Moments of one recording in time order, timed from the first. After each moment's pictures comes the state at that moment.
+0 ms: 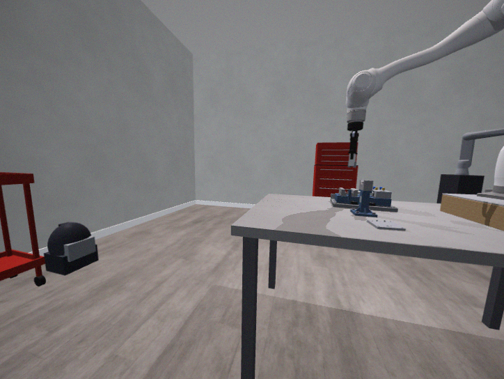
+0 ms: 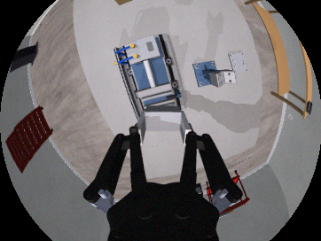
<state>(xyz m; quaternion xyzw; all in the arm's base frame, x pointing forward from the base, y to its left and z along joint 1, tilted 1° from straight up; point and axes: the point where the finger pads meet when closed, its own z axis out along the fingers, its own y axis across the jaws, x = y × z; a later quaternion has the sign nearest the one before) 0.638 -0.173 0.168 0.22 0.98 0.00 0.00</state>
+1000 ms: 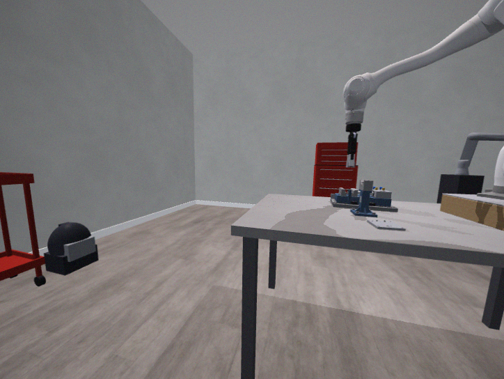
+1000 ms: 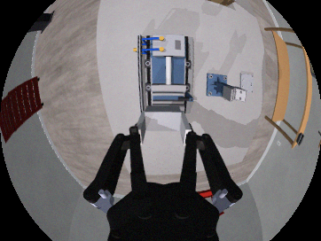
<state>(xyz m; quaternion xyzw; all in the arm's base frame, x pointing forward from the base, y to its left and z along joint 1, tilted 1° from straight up) 0.633 -0.209 0.168 0.10 1.00 0.00 0.00</state>
